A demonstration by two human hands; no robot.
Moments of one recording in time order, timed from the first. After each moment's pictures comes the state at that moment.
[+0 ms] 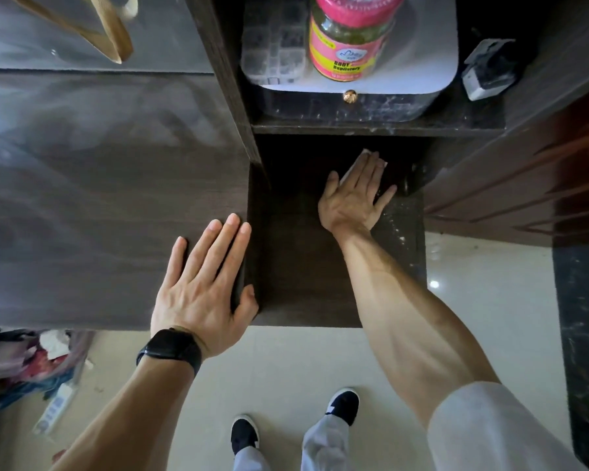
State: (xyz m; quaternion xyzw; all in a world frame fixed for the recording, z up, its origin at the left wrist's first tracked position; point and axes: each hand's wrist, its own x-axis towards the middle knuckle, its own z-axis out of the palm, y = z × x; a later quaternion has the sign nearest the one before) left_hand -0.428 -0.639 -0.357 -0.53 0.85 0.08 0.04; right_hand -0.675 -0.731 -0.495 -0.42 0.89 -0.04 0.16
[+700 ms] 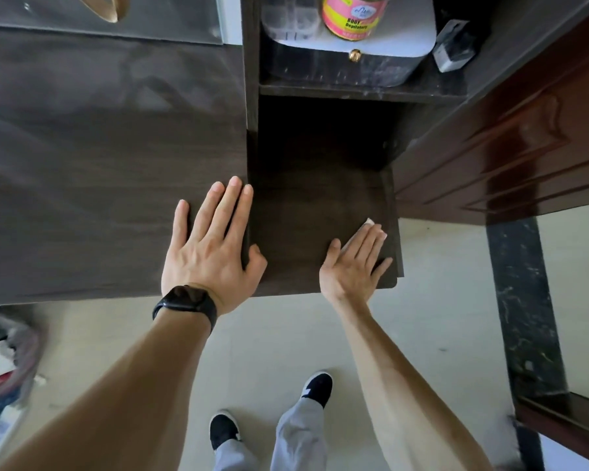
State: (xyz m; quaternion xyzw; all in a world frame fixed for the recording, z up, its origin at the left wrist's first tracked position) left_hand -0.427 -0.637 -0.362 -0.52 0.85 0.09 0.00; right_hand -0.633 -0.551 -0.496 -0.34 0.93 -0.06 0.14
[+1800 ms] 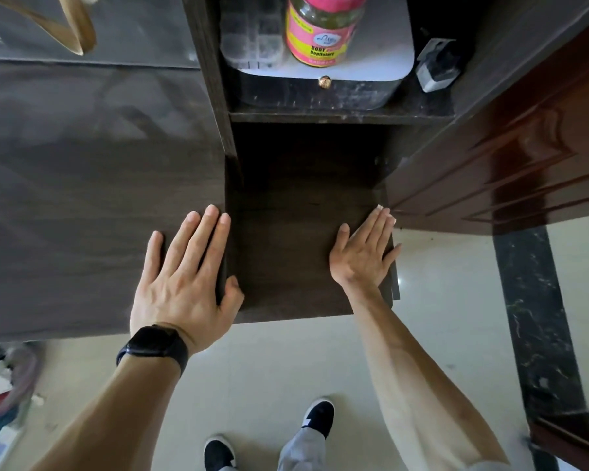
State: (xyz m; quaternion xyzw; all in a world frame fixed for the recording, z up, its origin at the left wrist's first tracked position) left_hand -0.427 -0.638 -0.357 -0.52 0.85 0.09 0.03; right_hand -0.696 -0.604 -0.499 -0.35 0.93 -0.06 0.13
